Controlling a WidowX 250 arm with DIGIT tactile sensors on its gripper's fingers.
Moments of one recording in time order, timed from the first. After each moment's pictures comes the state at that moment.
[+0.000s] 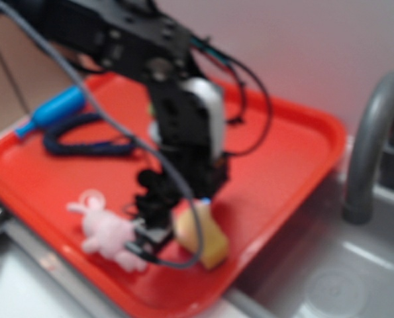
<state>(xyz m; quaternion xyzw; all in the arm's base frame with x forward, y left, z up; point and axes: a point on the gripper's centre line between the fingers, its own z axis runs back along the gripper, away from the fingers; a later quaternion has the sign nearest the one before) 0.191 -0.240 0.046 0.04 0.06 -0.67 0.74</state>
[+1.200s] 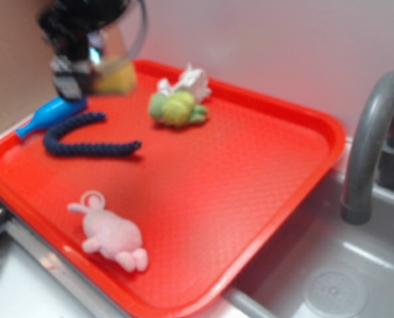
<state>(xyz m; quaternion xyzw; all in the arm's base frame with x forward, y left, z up) 0.201 -0.087 0.178 0.00 0.07 -0.32 0.95</state>
